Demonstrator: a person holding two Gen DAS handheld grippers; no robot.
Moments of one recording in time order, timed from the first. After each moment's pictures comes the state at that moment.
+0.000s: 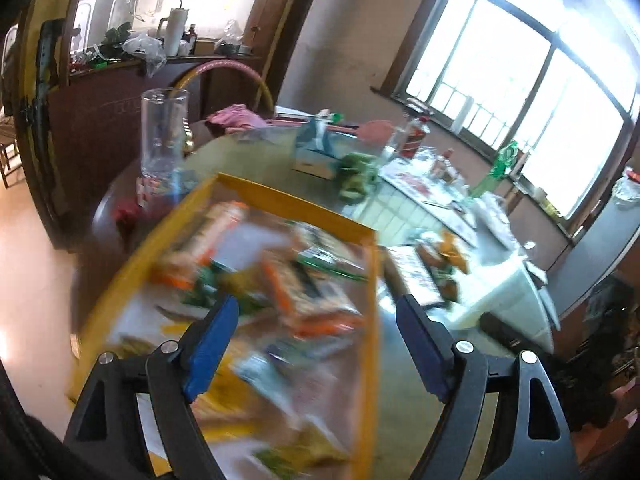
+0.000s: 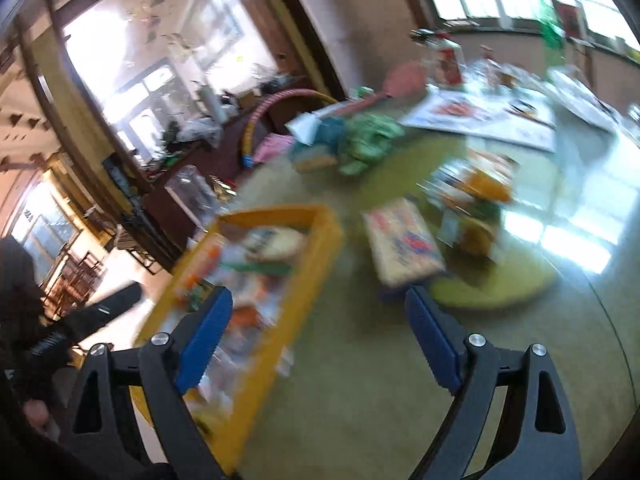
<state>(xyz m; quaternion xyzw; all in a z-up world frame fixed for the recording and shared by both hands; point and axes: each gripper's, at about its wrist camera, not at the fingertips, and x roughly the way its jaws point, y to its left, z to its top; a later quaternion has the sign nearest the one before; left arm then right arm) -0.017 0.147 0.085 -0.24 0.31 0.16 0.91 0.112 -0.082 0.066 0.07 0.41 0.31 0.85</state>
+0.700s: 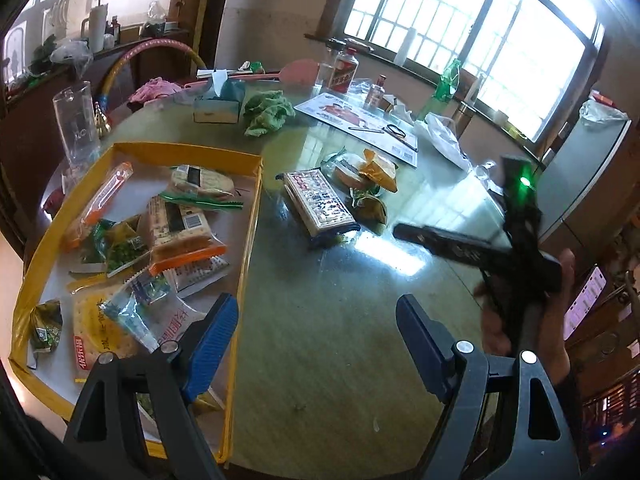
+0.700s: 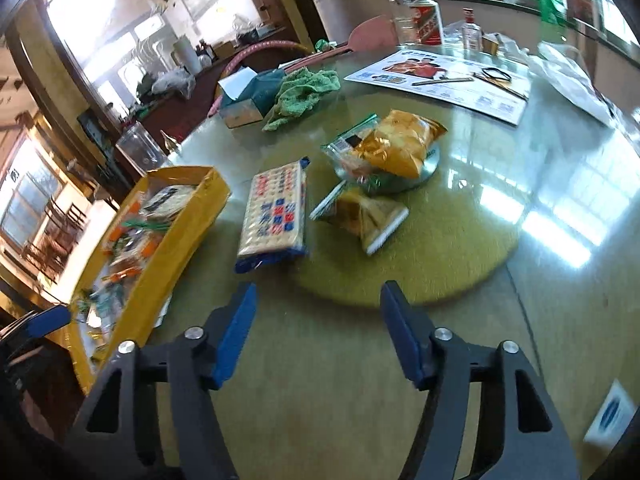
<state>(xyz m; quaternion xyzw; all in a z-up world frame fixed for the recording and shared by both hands) 0.020 0.064 0.078 -0.19 0.39 0.07 0.90 0.198 -0.143 0.025 -0.01 0.48 0.32 0.82</state>
